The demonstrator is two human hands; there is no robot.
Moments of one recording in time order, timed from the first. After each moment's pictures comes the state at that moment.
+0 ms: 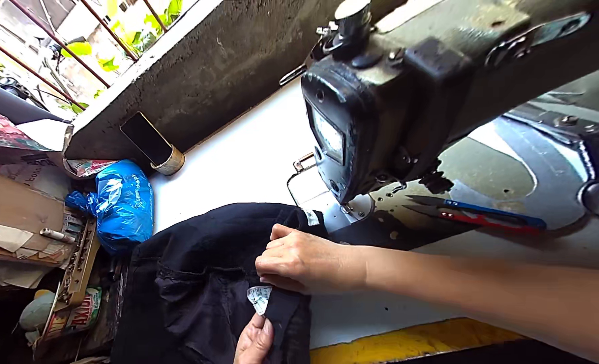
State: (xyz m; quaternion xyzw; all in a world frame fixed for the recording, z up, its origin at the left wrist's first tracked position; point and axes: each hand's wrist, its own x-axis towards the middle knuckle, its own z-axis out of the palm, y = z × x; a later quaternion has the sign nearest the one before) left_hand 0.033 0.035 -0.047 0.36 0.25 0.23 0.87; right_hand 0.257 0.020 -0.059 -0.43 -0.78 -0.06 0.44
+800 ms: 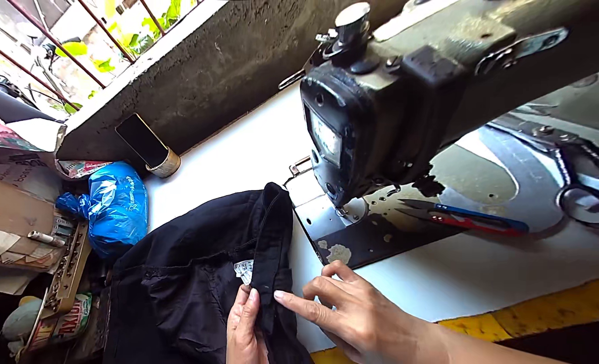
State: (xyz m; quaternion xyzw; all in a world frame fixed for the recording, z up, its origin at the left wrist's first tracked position) left_hand 0.071 0.045 -0.036 0.39 0.30 0.30 0.81; right_hand 0.216 -0.061 -0.091 -0.59 -0.66 -0.14 0.45
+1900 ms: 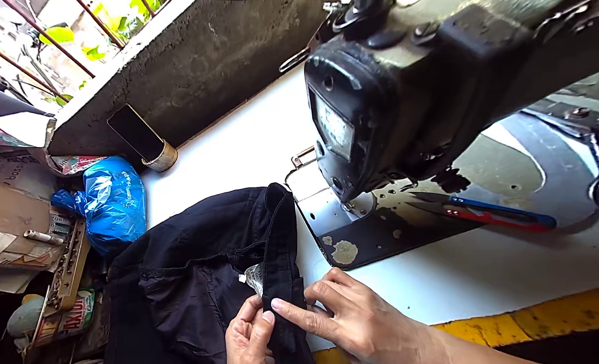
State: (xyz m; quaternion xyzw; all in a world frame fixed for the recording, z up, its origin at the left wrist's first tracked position) left_hand 0.056 0.034 -0.024 0.50 0.35 0.27 0.75; right_hand 0.206 -0.058 -0.101 -0.59 -0.66 -0.13 0.45
